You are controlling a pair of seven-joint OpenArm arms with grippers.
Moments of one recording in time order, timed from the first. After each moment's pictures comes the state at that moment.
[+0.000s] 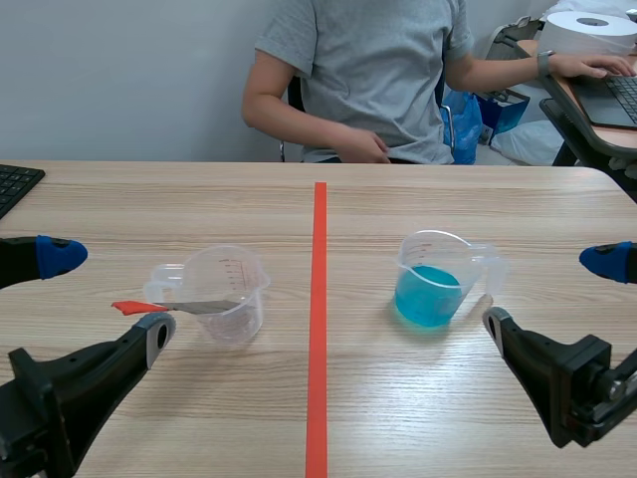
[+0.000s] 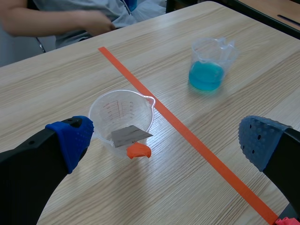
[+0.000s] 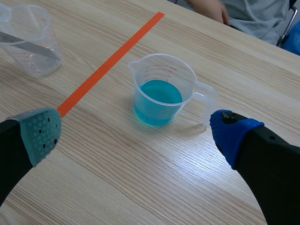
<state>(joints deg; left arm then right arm) 48.0 -32.6 -8.3 119.8 -21.5 -26.5 -6.3 -45.2 30.0 12.8 114.2 16.8 24.7 4.1</state>
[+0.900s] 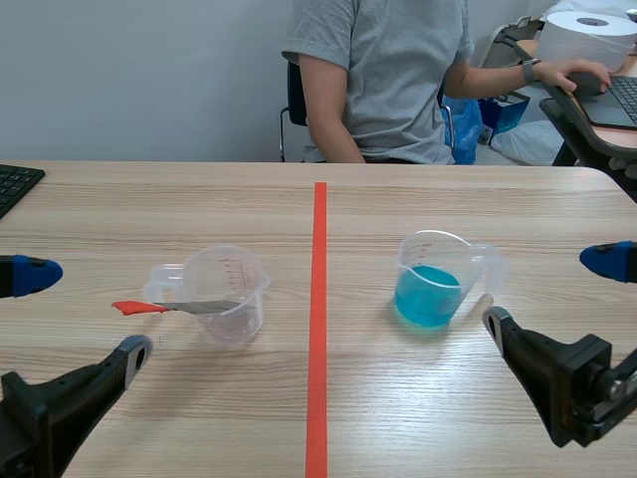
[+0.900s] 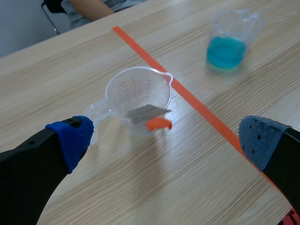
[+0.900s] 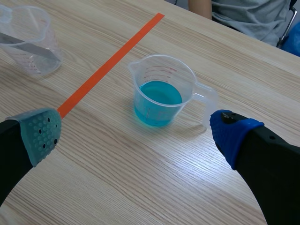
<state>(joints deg) 51.0 -32.5 -11.0 118.8 -17.8 -23.8 -4.7 -45.2 30.0 12.8 114.3 16.8 24.7 4.3</state>
